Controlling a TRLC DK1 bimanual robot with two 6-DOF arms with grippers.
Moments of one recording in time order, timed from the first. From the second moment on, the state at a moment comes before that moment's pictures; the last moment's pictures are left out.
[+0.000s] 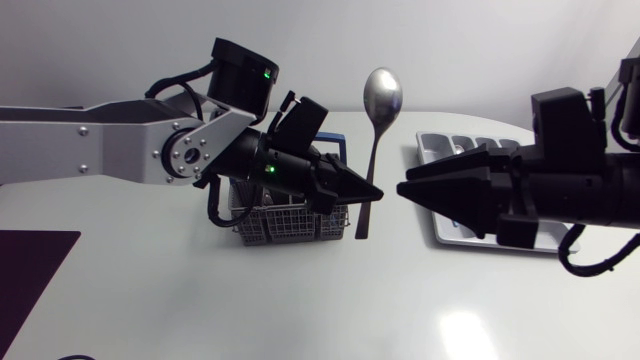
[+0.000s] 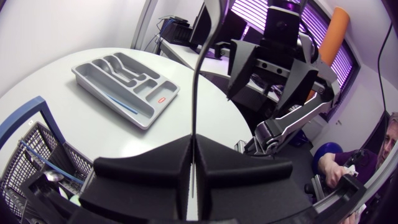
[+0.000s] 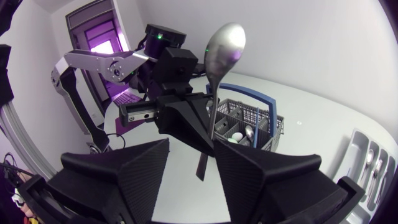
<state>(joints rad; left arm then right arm) -0.64 1.65 1.14 -0.12 0.86 0.06 0.29 0.92 0.75 -0.29 -0.79 -0.04</state>
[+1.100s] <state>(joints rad) -0.66 1.61 1.14 -0.22 0.95 0.14 0.41 1.02 0.75 -0.20 -0.74 -0.05</state>
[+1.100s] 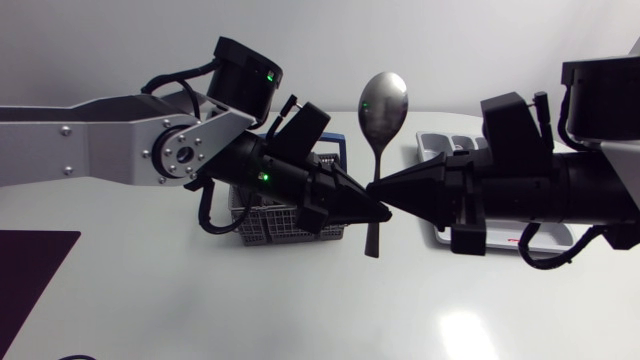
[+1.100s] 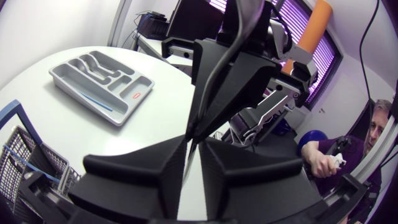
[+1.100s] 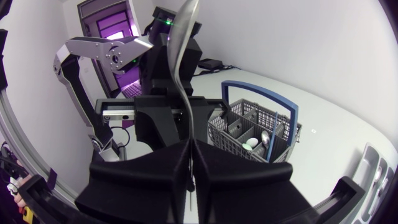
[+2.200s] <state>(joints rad) -0.63 1.49 1.03 -0.32 0.21 0.37 -0.08 1.81 1.25 -0.13 0.05 -0.08</state>
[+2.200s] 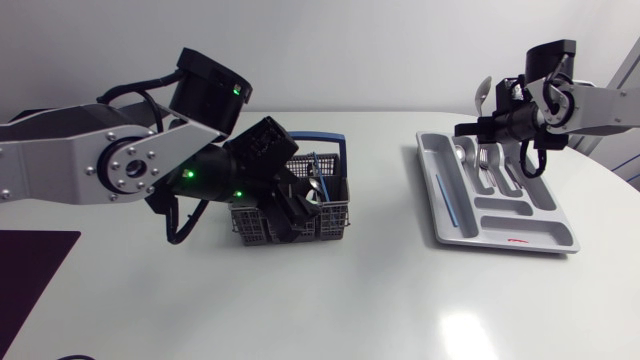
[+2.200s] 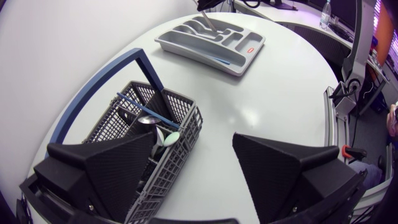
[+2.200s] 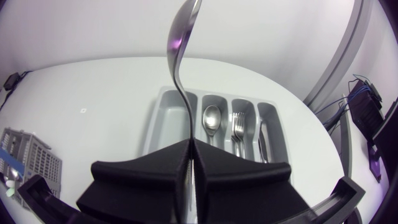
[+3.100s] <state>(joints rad) -0.63 1.45 0.96 -0.28 0.21 0.43 -0.13 2.33 1.67 -0.28 0.18 -0.08</state>
